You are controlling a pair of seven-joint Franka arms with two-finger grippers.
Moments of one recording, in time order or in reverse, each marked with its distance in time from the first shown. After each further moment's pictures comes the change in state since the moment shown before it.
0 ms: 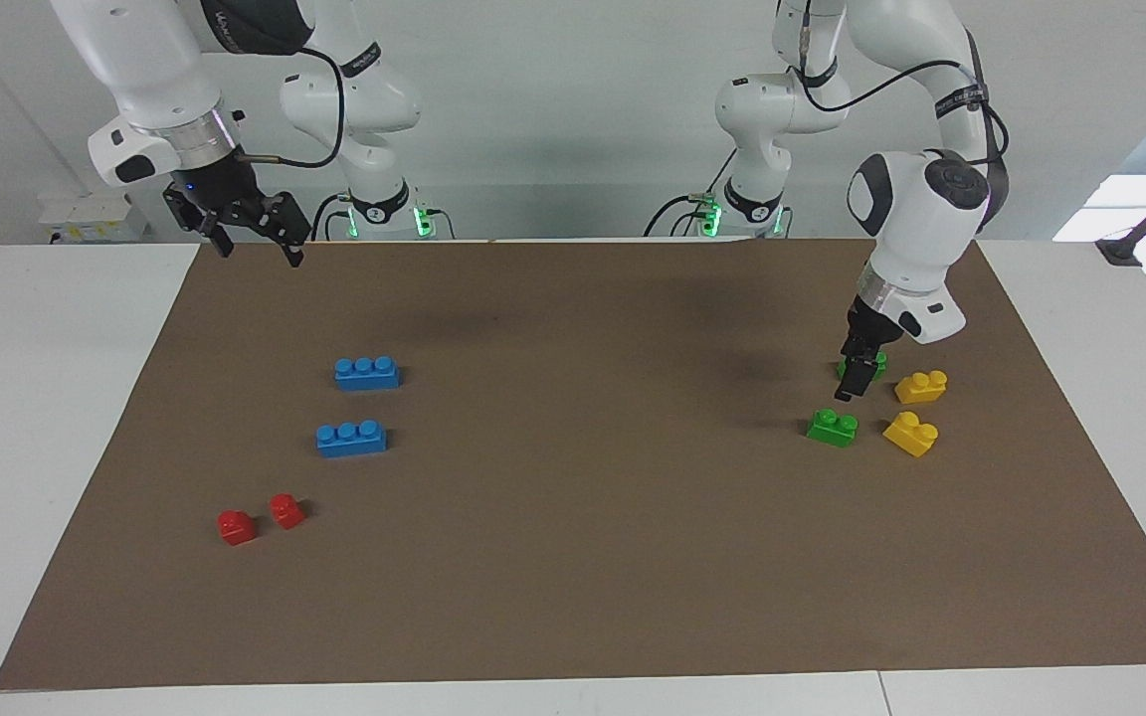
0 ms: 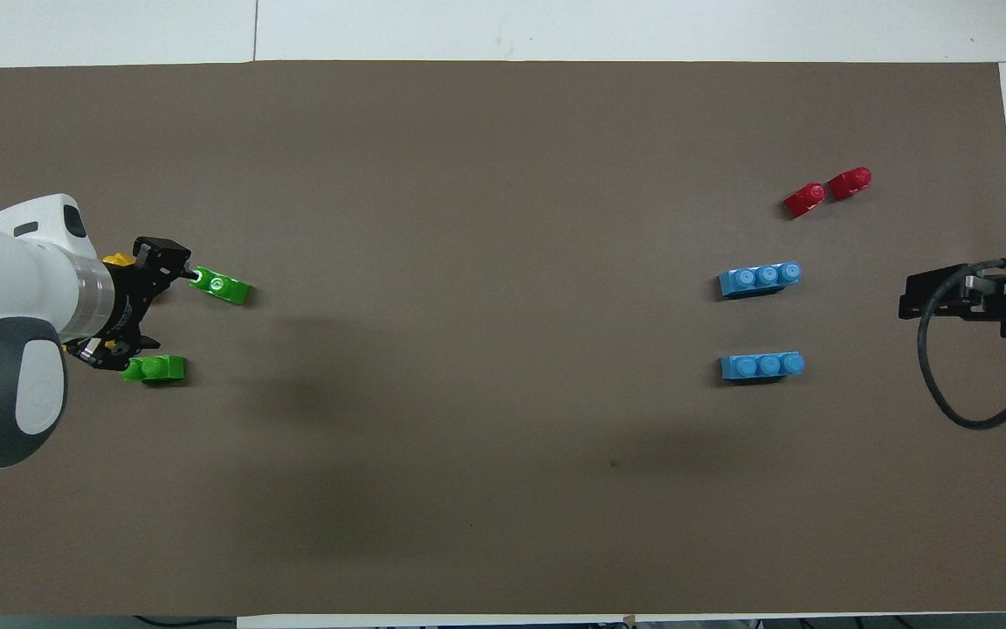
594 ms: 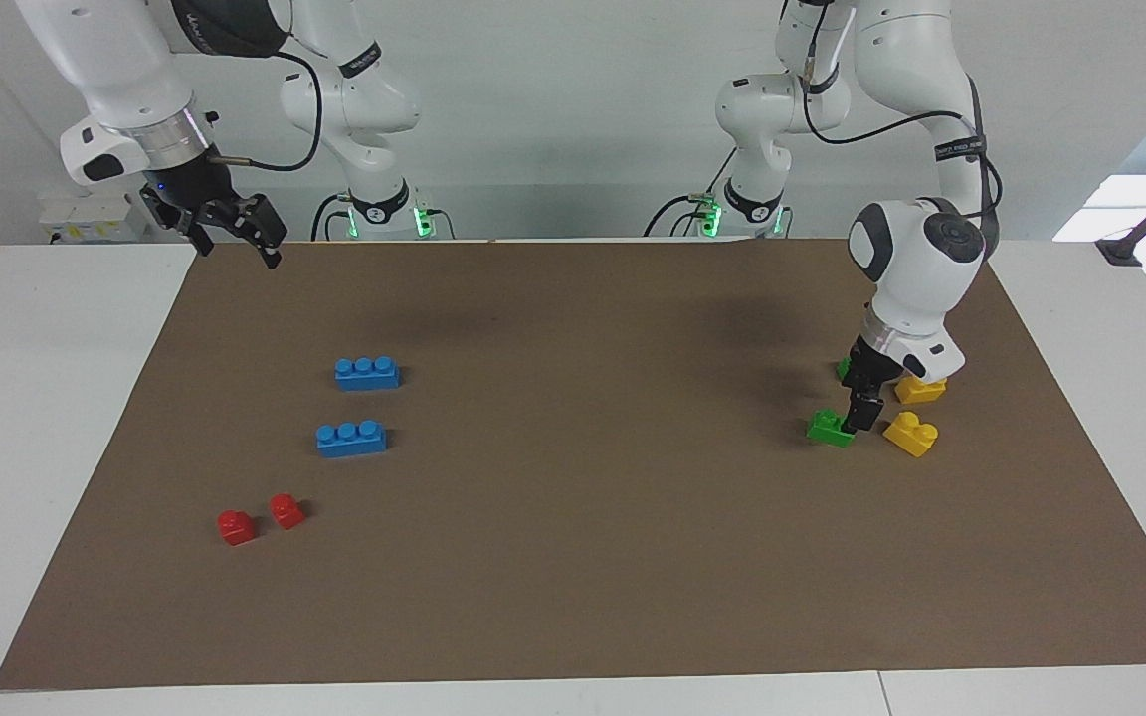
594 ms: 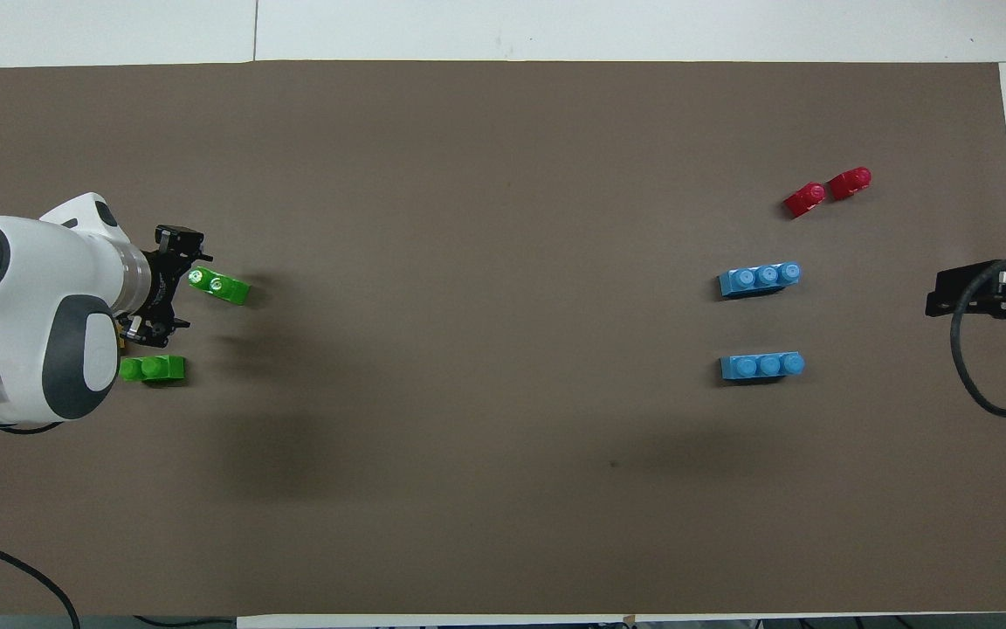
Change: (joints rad) left arm 0.030 0.127 0.013 0.003 0.000 0.126 -0.031; right arm -0.055 0.000 -0.004 0.000 0.000 0.002 0.000
